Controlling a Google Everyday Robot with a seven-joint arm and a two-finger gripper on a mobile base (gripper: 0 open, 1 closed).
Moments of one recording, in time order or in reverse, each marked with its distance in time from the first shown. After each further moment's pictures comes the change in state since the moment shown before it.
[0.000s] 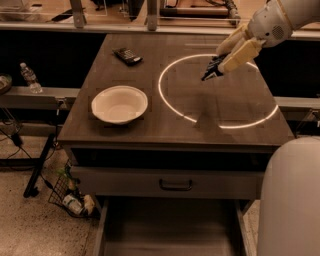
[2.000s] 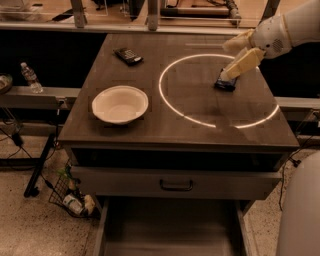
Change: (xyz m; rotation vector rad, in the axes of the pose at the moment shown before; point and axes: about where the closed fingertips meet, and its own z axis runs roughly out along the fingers) arm 0.022 -0.011 0.003 0.082 -0.106 0.071
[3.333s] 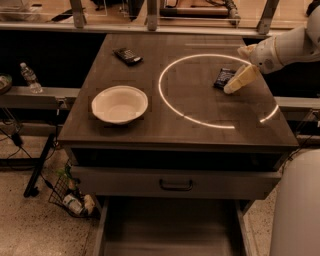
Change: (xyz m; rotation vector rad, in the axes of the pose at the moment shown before) arm 0.082 -0.060 0.028 0.159 0.077 0.066
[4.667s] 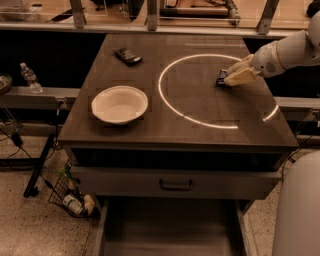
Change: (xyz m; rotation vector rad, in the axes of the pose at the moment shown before) arm 0.016 0.002 0.000 -0.002 0.022 0.065
